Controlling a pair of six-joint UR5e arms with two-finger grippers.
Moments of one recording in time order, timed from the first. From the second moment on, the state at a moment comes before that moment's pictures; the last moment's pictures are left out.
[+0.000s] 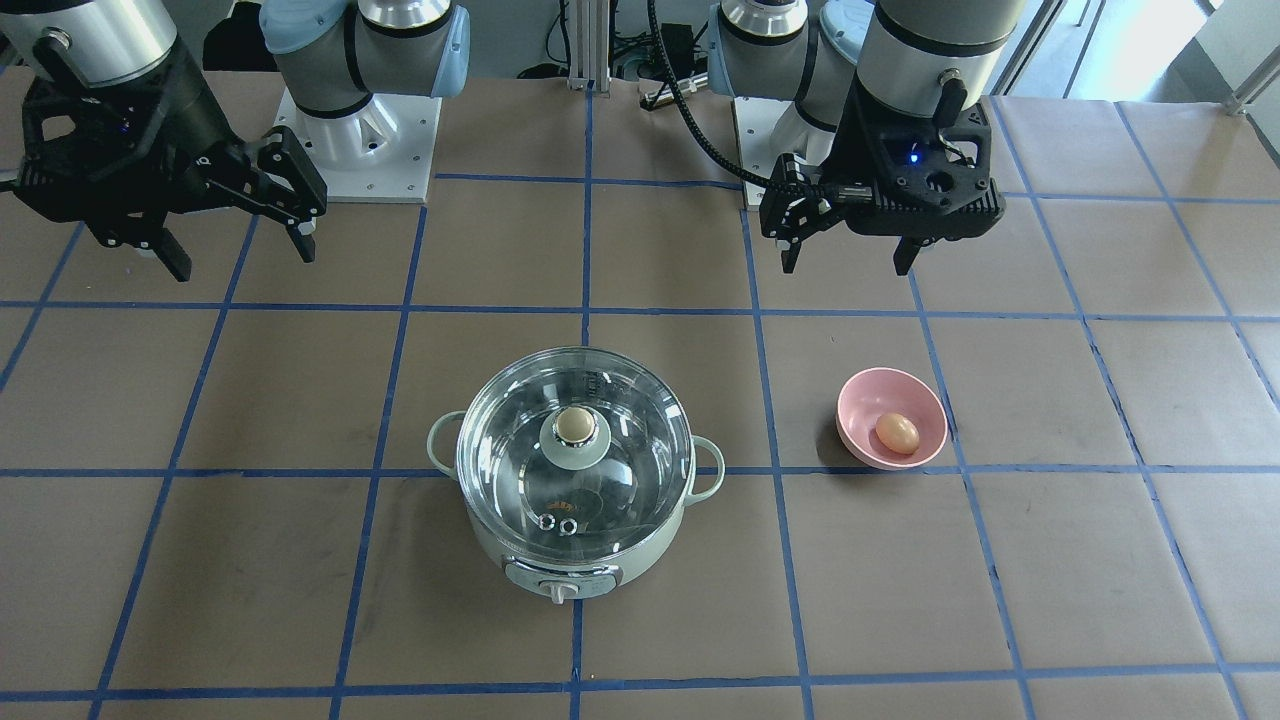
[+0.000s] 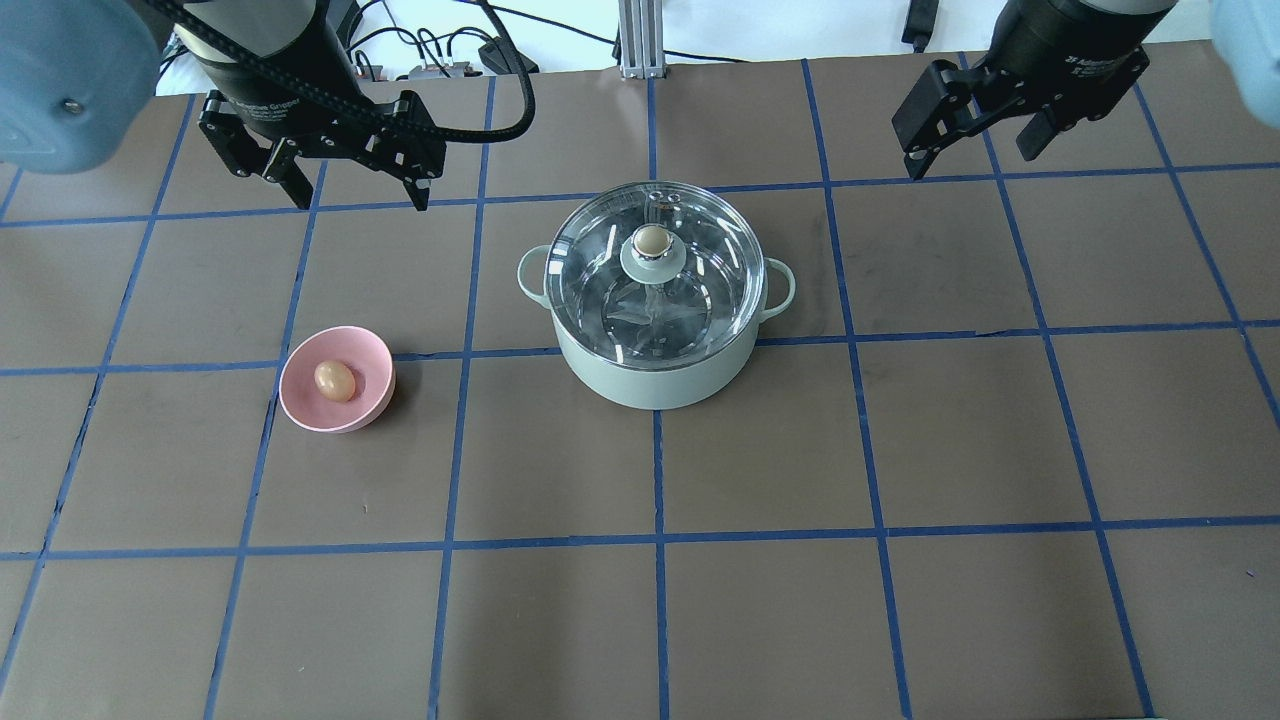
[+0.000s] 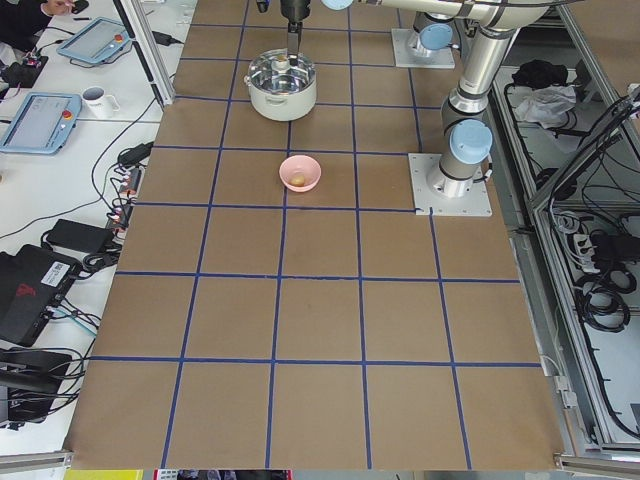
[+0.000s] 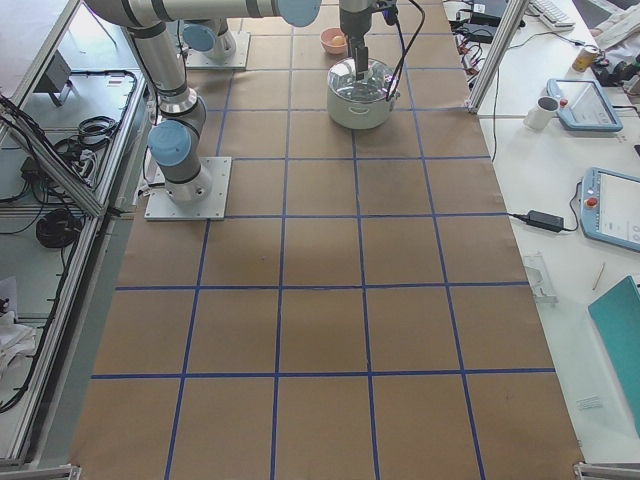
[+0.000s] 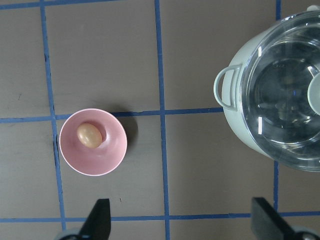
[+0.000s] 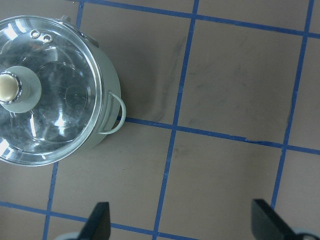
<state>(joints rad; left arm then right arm) -1.65 -1.63 -1.44 -1.60 1.62 -0.04 1.51 -1.58 1.51 -1.61 -1.50 -0.23</state>
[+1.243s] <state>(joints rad) -1.37 -1.68 -1.76 -1.40 1.60 0.18 1.52 -1.58 1.51 -1.53 -1.51 -0.24</state>
